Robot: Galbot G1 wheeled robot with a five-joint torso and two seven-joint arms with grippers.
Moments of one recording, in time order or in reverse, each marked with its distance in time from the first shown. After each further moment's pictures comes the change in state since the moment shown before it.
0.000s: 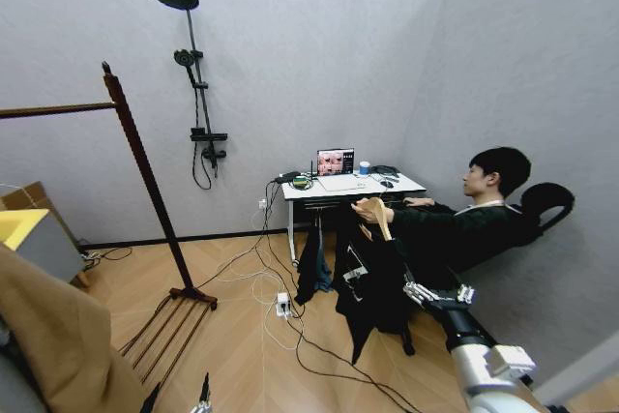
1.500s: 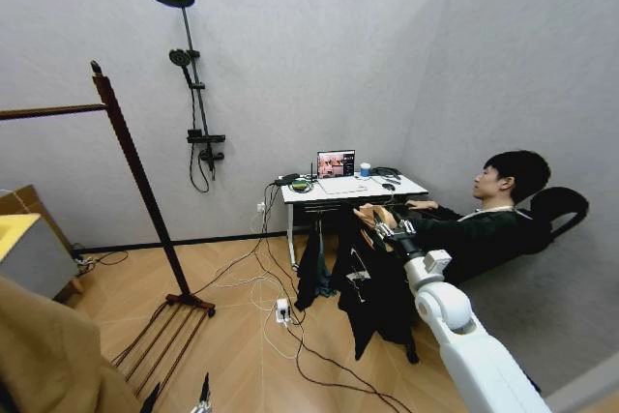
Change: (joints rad) left arm 0.000 0.000 0.000 0.000 0.000 0.000 0.000; right arm 0.606 -0.218 -0.250 -0.461 0.081 -0.034 -0.068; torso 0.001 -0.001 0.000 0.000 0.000
